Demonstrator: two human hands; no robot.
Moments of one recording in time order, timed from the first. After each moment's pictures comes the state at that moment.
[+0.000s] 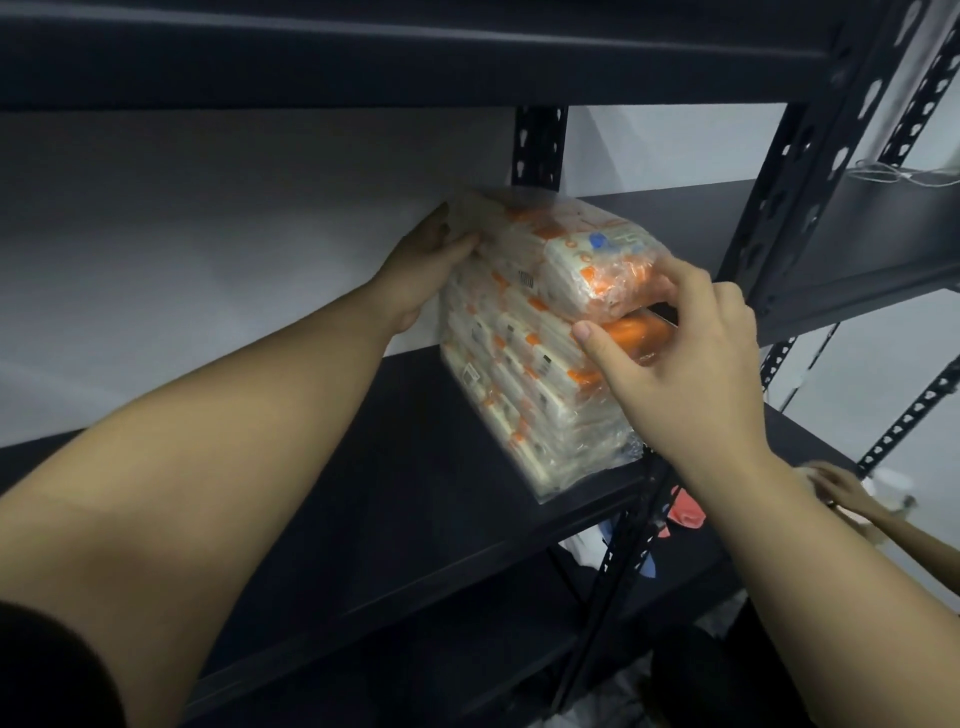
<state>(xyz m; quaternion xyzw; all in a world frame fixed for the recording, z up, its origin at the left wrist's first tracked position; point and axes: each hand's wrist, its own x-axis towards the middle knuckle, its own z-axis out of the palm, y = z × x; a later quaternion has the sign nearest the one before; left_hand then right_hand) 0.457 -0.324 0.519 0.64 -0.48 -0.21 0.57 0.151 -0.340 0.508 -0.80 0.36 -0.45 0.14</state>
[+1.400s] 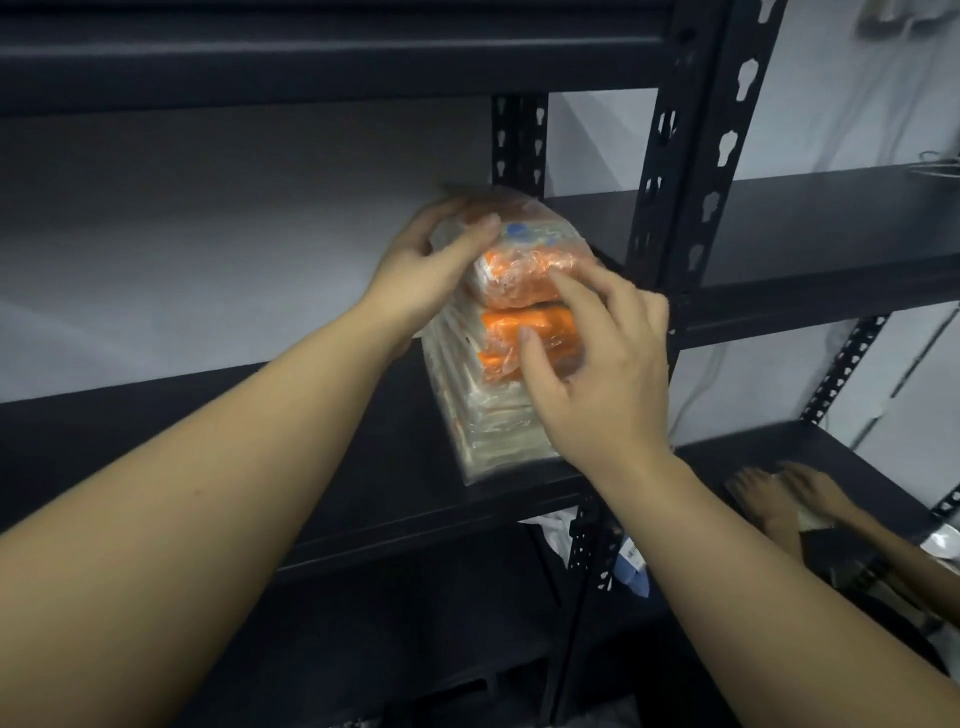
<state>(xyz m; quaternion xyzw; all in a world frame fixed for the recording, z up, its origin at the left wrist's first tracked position) 0.286 -0.298 0.551 0.71 -0.35 -0.08 0.61 0.125 -0.384 0.478 -0.81 0.16 -0.55 0.13</state>
